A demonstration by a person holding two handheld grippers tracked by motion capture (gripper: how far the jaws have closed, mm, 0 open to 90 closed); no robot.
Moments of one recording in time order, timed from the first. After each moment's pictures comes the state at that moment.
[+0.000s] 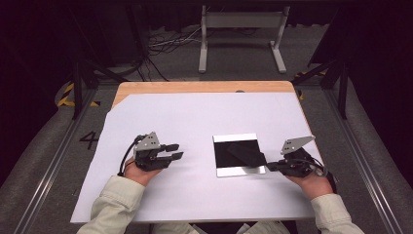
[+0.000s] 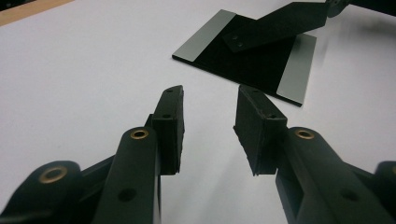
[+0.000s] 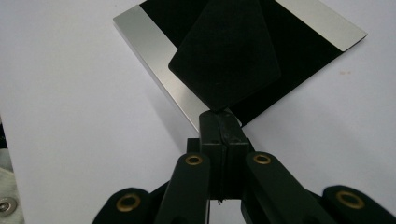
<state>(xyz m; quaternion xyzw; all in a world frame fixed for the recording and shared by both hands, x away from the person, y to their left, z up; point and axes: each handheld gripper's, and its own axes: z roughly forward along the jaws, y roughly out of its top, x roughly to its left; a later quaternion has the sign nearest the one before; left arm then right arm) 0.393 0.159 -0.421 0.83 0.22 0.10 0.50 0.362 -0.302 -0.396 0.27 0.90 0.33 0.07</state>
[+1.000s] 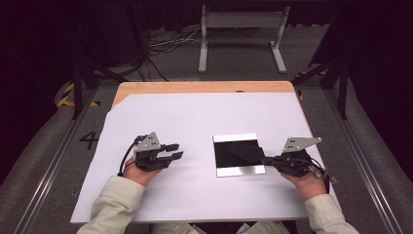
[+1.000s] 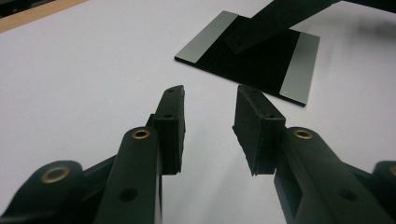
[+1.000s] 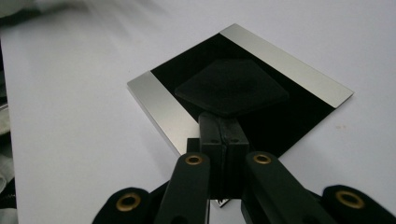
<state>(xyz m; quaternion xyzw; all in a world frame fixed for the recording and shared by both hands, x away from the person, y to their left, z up) 0.392 0.159 -0.422 0.83 0.22 0.10 0.50 0.359 -0.296 -0.396 0.28 0.85 0.43 0.10</state>
